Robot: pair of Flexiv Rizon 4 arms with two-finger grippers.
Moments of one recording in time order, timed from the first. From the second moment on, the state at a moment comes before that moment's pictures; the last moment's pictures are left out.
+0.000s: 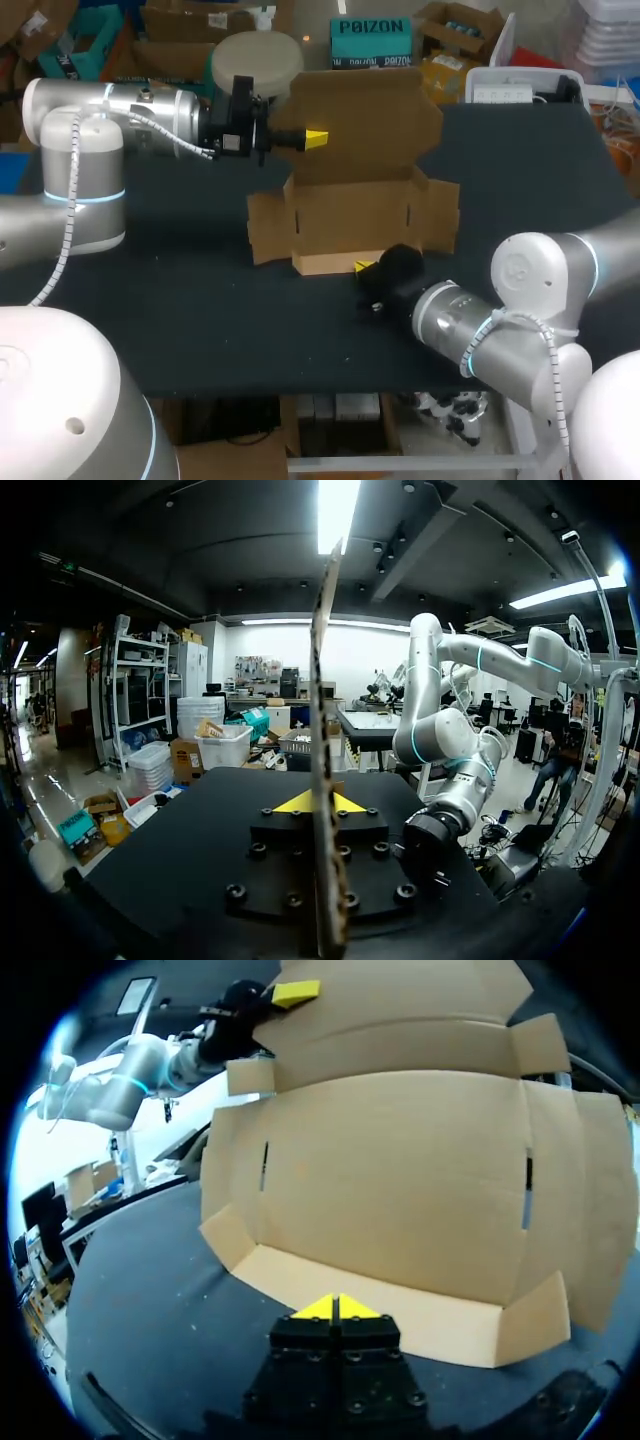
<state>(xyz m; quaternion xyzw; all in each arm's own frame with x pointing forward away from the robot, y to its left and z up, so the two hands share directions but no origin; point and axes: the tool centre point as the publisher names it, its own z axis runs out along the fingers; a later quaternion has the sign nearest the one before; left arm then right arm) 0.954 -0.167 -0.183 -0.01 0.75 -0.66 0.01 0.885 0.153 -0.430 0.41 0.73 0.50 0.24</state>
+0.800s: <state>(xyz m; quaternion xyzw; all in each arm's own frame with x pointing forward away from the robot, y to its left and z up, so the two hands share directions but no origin) 0.954 -0.167 -0.183 -0.01 0.75 -0.66 0.01 0.887 0.153 -0.431 0.41 0.72 0.50 0.25</state>
